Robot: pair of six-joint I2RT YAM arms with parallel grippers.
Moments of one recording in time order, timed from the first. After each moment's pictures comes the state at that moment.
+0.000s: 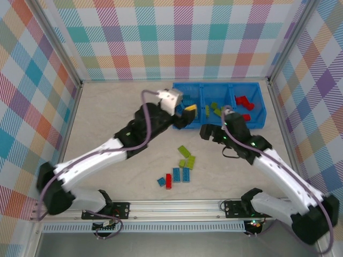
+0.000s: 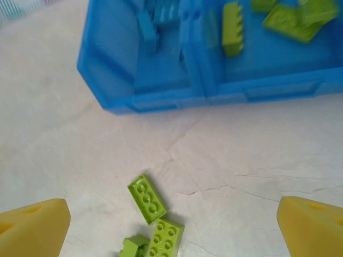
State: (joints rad) left arm -0.88 1.24 1.11 0.05 -0.12 -0.11; right arm 0.56 1.09 0.91 -0.60 0.04 0.57
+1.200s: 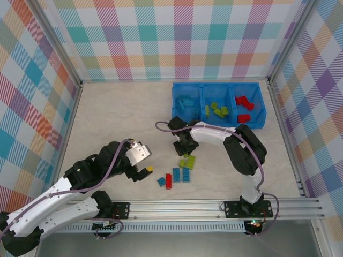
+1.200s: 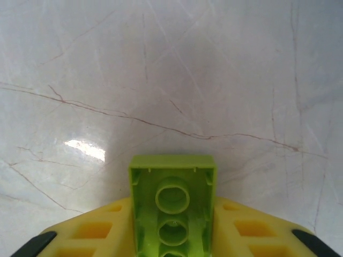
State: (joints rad) left arm -0.88 0.67 0.79 -0.77 -0.09 0.26; right arm 0.80 1.94 1.30 -0.76 0.05 0.28
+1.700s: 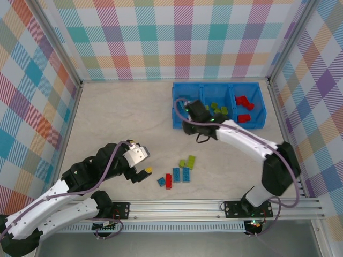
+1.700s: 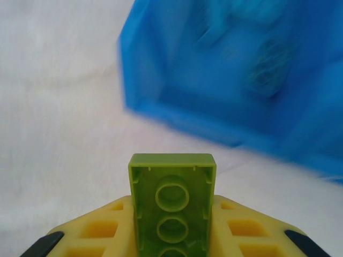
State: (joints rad) left arm -0.88 0.63 0.77 -0.77 -0.06 0.26; right arm 0.67 1.52 1.22 -0.56 0.17 0.34
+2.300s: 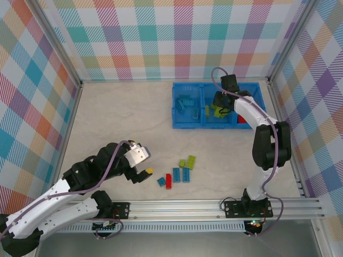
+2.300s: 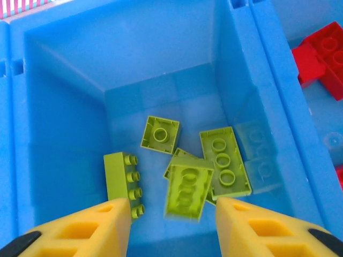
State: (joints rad) left arm -0.88 0.64 0.77 -0.77 -0.04 0.25; right arm 0.23 1.84 1.48 -0.53 0.13 0.41
